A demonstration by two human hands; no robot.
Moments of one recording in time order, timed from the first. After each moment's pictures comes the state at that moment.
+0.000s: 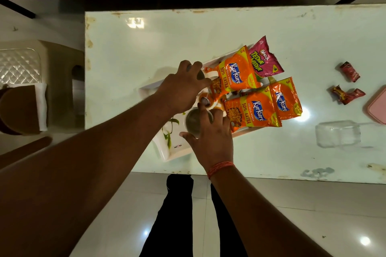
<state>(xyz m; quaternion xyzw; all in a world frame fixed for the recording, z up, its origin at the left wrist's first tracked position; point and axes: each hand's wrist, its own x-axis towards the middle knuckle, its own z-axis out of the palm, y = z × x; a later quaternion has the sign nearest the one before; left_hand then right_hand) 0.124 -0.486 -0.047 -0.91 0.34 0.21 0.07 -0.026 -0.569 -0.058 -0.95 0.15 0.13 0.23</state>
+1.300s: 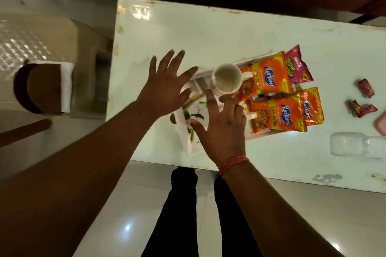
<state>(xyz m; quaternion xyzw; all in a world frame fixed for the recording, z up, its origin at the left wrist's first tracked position) 0.116 -0.348 -0.051 -0.96 0.26 0.13 -0.02 0.001 -0.512 -0.016 -0.98 0.07 0.11 0.16</state>
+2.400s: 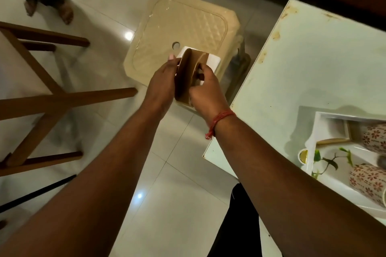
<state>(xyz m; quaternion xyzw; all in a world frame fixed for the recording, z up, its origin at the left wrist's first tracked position) 0.101 -0.032 -0.002 -0.75 -0.36 0.12 -0.54 0.120 -0.138 -0.019 -0.71 0.10 0.37 0.59</state>
